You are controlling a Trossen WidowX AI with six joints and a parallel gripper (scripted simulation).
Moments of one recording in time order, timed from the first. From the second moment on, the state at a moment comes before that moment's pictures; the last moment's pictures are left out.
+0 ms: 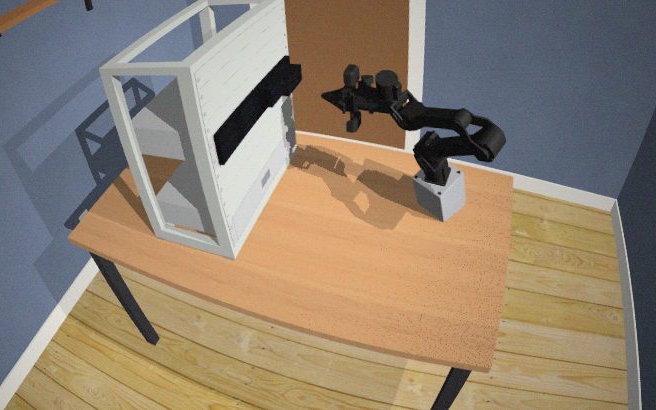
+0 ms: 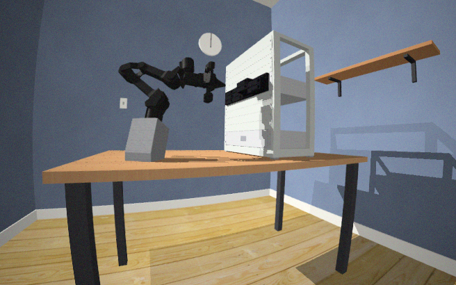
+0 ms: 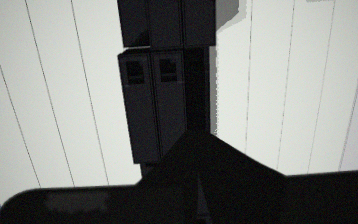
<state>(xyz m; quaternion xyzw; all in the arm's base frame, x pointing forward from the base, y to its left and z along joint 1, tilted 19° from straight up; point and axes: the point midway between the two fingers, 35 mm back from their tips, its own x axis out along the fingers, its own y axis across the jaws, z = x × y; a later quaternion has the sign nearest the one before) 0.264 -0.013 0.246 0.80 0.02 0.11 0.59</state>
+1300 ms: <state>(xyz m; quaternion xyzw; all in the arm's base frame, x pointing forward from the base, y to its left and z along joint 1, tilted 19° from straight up) 0.318 0.021 0.265 0.80 0.02 0.11 0.59</state>
